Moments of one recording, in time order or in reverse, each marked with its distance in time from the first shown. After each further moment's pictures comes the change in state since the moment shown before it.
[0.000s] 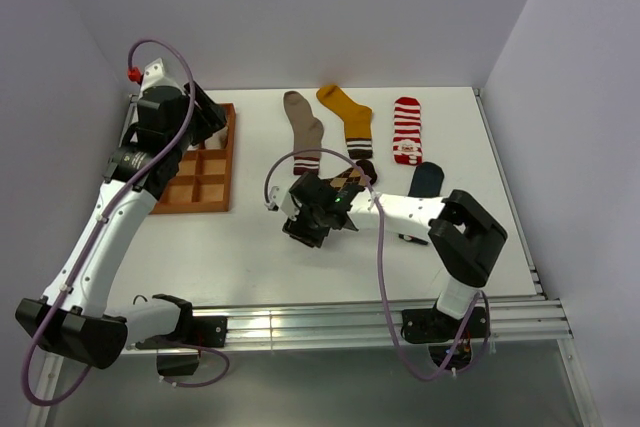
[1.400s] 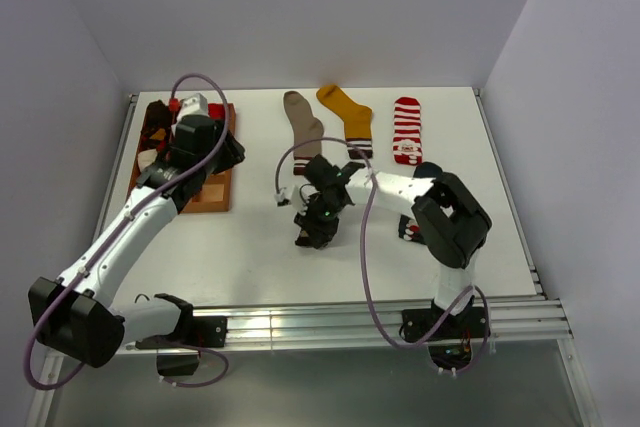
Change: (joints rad) left arm -0.055 0.019 -0.222 0.070 0.024 -0.005; right arm -0.109 0.135 0.097 -0.203 -0.377 -0.109
